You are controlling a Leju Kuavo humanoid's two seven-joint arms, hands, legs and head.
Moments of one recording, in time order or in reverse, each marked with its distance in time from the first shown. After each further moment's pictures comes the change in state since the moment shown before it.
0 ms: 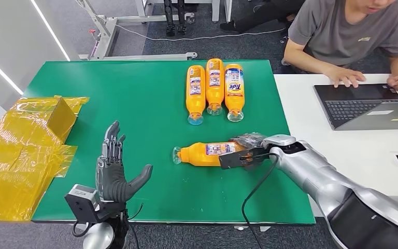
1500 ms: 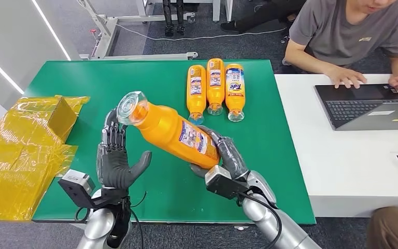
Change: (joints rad) left arm -0.097 -0.018 -0.007 0.033 0.103 -0.053 0.000; right arm 0.580 0.118 -0.521 -0.743 -0.159 -0.546 -0.247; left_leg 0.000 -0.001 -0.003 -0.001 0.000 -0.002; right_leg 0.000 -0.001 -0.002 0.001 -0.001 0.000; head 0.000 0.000
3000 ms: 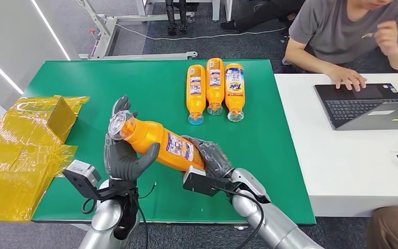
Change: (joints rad) left arm -0.066 -0.024 -0.058 0.009 0.025 0.013 0.013; right arm -0.075 0.051 0.048 0.149 0.164 0.141 0.135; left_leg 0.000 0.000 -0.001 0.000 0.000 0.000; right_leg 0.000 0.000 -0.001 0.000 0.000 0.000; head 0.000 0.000
